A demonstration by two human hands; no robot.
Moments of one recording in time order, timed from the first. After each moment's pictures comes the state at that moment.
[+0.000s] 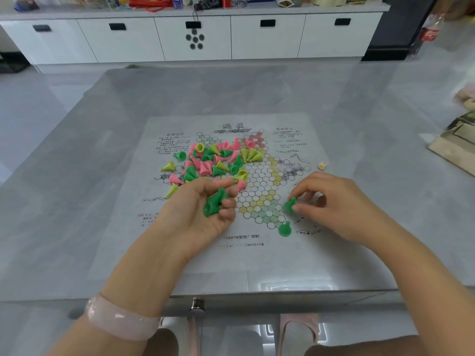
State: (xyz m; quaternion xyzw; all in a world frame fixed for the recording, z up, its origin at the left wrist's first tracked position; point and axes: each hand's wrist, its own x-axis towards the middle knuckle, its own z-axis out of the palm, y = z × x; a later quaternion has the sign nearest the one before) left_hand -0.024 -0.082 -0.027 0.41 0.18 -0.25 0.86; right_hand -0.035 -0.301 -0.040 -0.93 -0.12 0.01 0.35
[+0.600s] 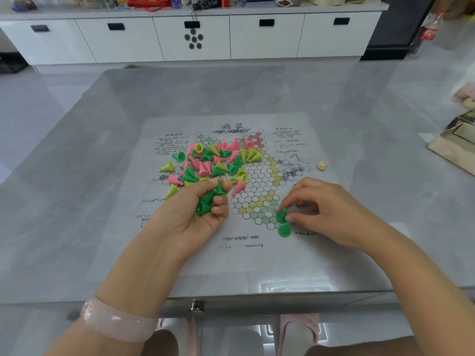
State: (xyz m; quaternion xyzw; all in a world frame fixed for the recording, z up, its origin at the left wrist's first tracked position) left_hand -0.020 -0.082 -0.029 0.40 0.24 -0.21 0.86; right_hand -0.034 -0.296 -0.043 -0.93 -0.16 0.06 0.32
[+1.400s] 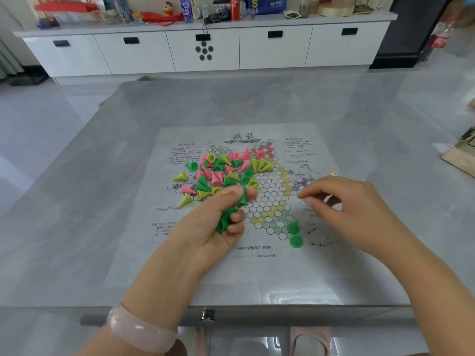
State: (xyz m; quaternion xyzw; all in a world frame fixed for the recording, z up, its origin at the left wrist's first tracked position) left_hand -0.028 -0.086 -0.028 0.44 0.20 -0.22 0.85; right_hand -0.039 -0.289 -0.025 -0.92 -0.12 -0.07 0.37
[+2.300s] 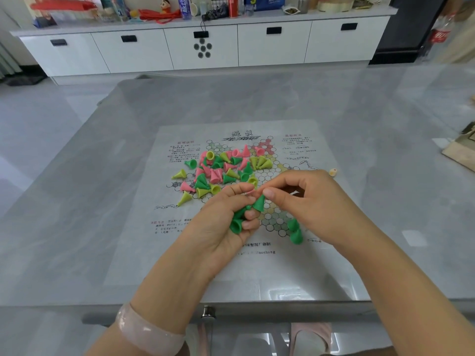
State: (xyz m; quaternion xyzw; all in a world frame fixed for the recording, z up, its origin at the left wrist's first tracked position) left_hand -0.030 -0.099 -0.027 0.44 0.14 -0.23 0.86; right_hand -0.033 -0.243 -0.014 -0.83 -0.11 0.00 0.54
